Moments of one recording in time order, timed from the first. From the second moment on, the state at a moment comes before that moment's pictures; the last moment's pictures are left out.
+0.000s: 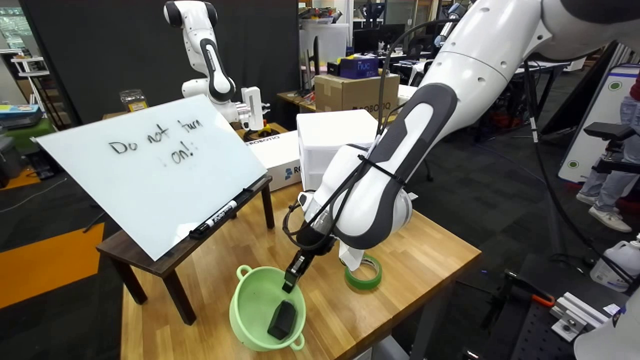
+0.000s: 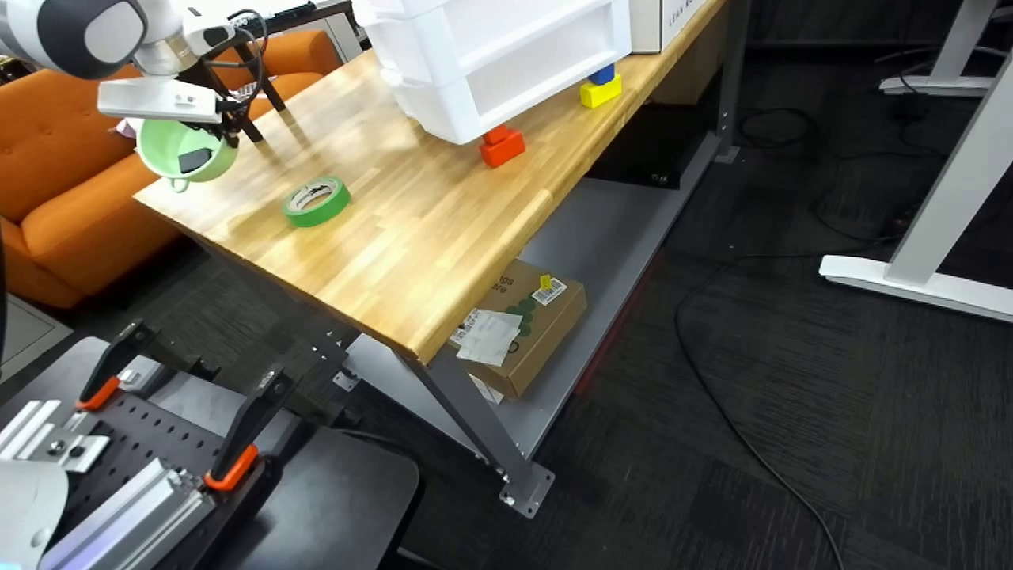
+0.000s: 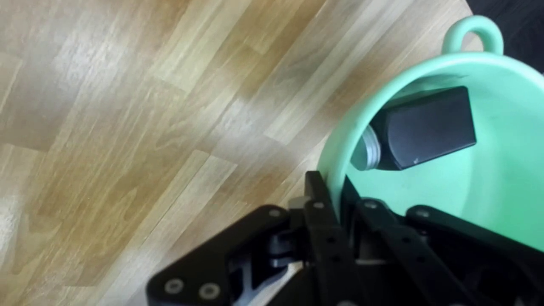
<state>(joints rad) -0.29 0.65 0.73 -2.27 0.14 3.13 -0.34</state>
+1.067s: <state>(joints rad) -0.33 0.69 0.76 -2.27 -0.01 3.19 -0.27</state>
